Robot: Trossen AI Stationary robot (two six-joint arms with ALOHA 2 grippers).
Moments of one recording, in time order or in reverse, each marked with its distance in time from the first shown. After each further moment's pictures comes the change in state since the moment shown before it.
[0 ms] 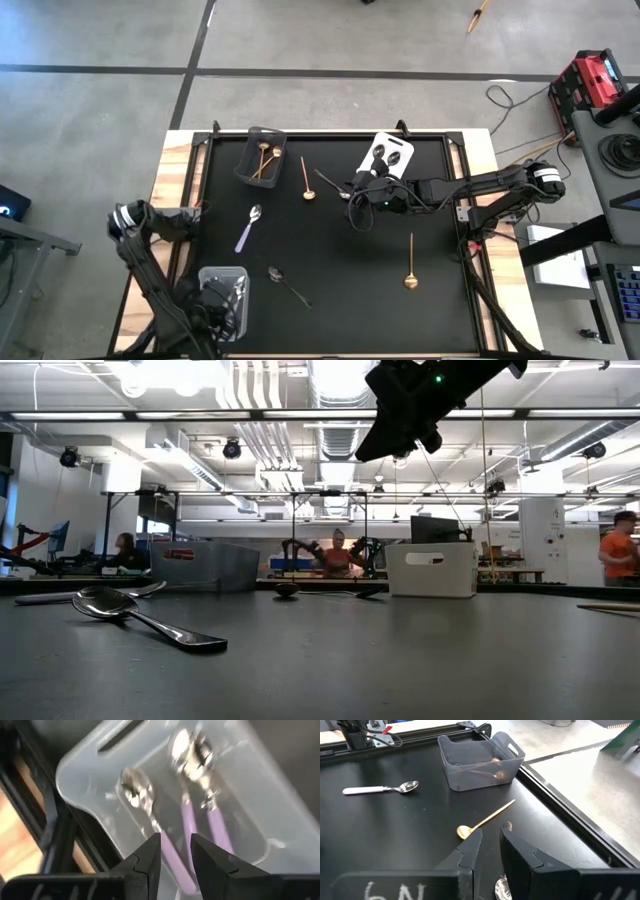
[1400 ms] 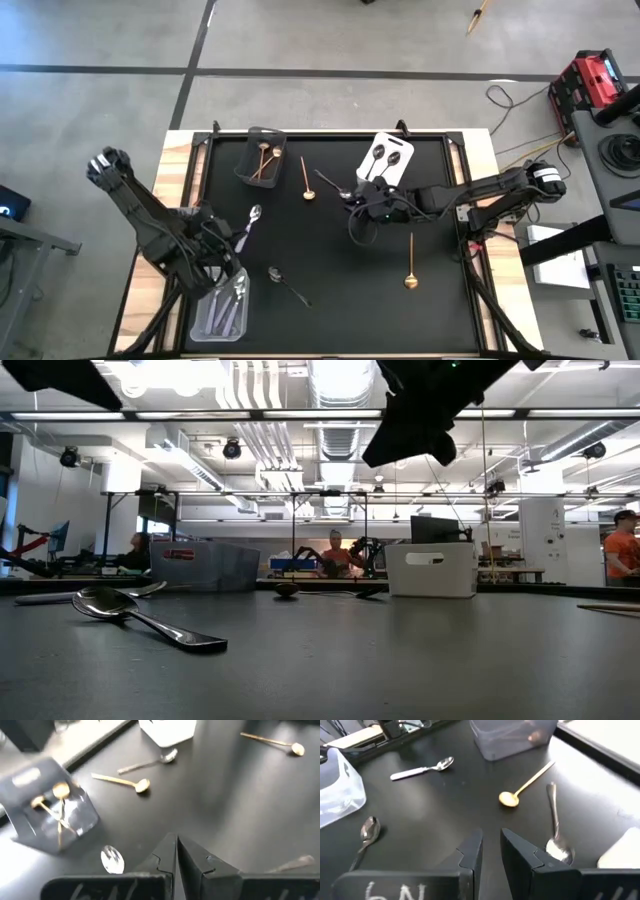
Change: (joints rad) left arm 0.214 -0.616 -0.434 0.232 -0.808 0.717; right arm 0.078 0.000 0.000 -0.100 -0.112 0.277
